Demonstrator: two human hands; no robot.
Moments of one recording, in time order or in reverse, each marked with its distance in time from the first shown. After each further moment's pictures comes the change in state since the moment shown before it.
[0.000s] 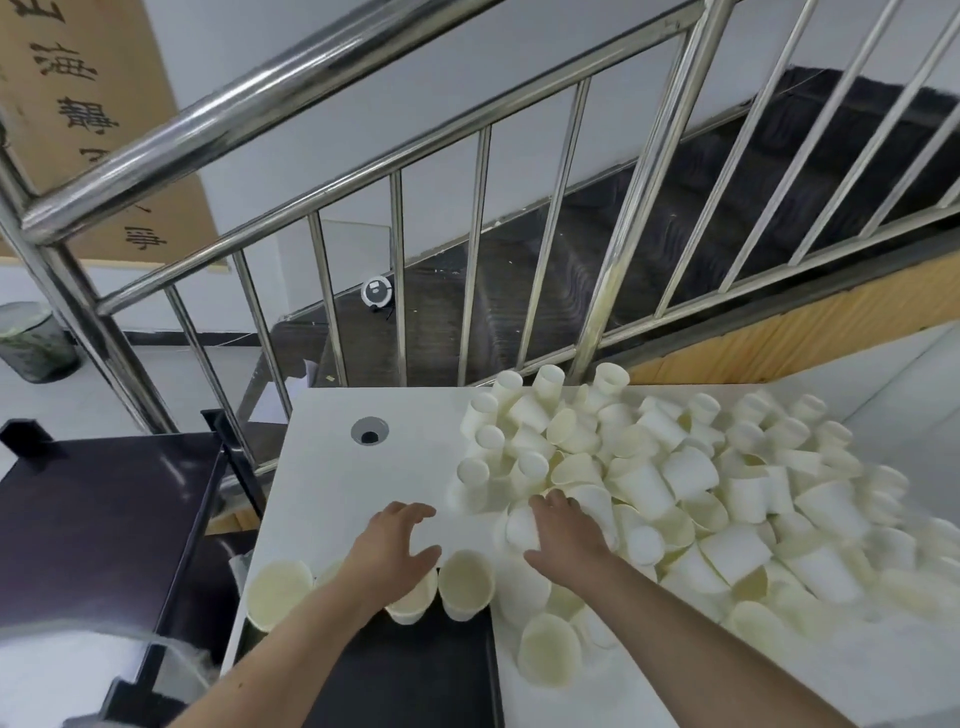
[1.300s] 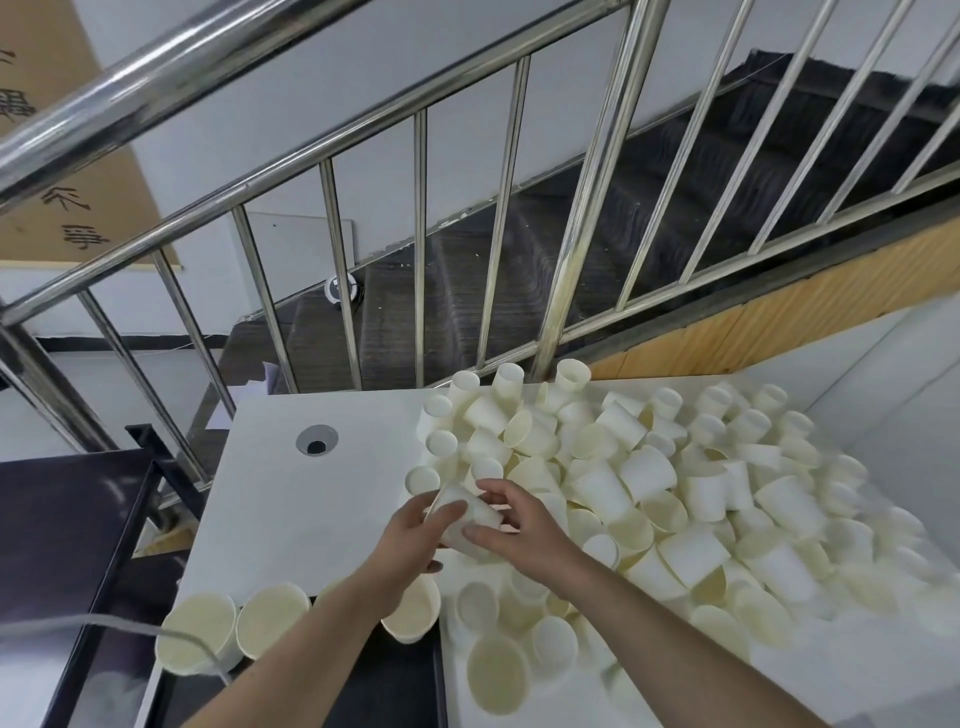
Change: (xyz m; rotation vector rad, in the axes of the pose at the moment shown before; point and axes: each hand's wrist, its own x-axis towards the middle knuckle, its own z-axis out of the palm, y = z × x) left_hand 0.035 0.083 0.035 -0.914 -0.165 -0.265; right_hand -0.007 0.028 -0.015 1.197 0.032 -0.103
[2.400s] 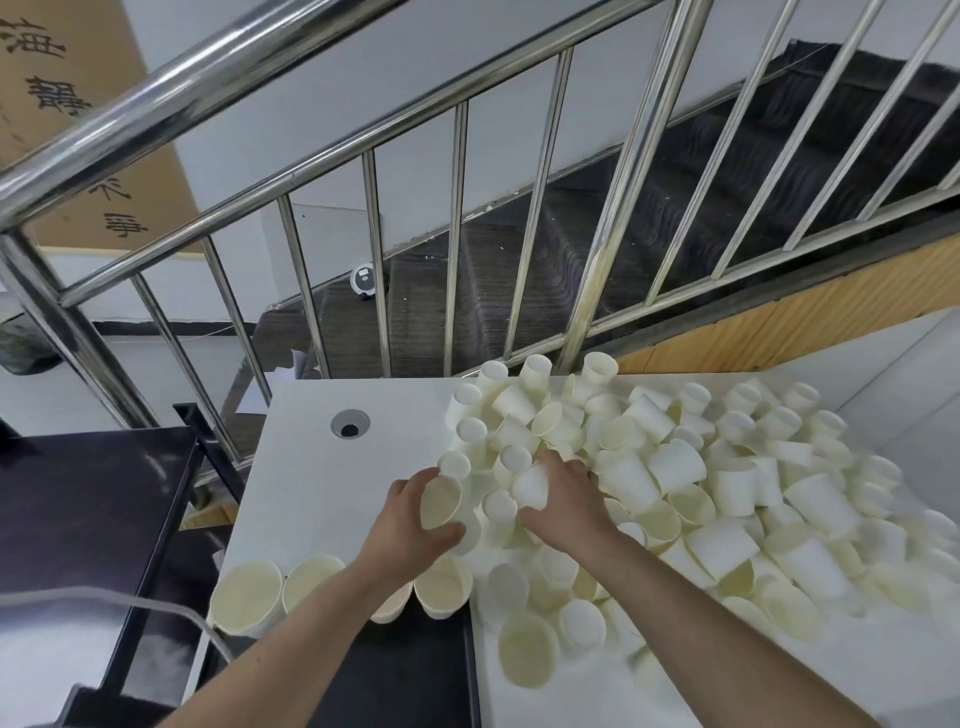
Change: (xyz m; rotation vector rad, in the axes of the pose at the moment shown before) left_hand -0.015 -0.012 -0.041 0.530 0.191 0.223; right_hand 0.009 -0.017 0.000 -0.780 0.188 0.161
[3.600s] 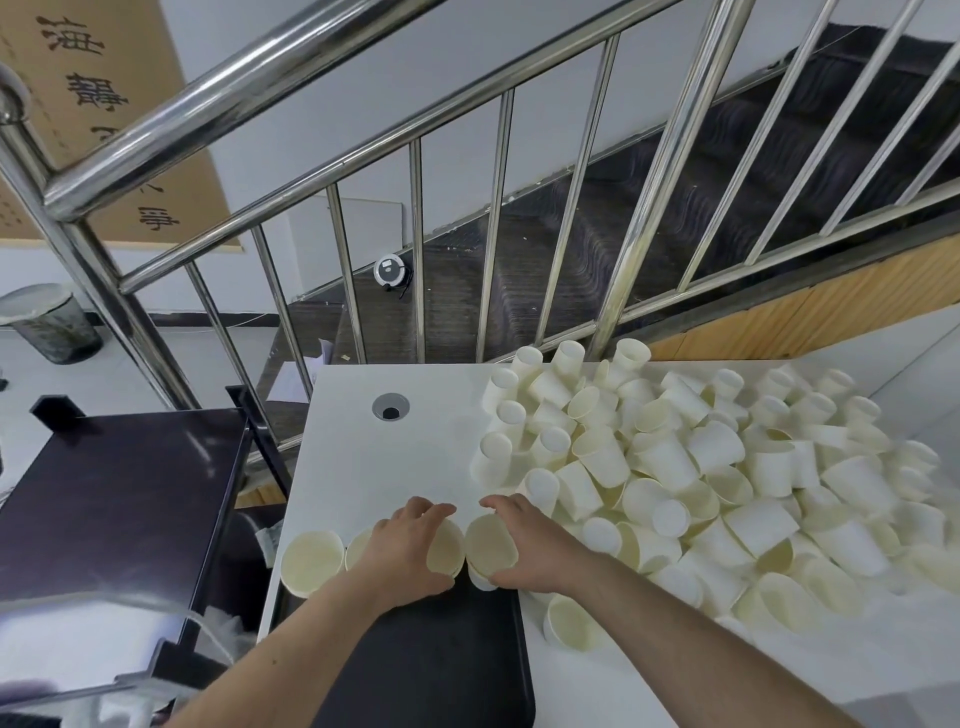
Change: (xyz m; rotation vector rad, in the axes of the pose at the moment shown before) left_hand -0.029 -0.062 -0.038 0.655 -0.234 0.138; right_hand -0.040 -0.044 0.070 -0.014 -0.323 -0.352
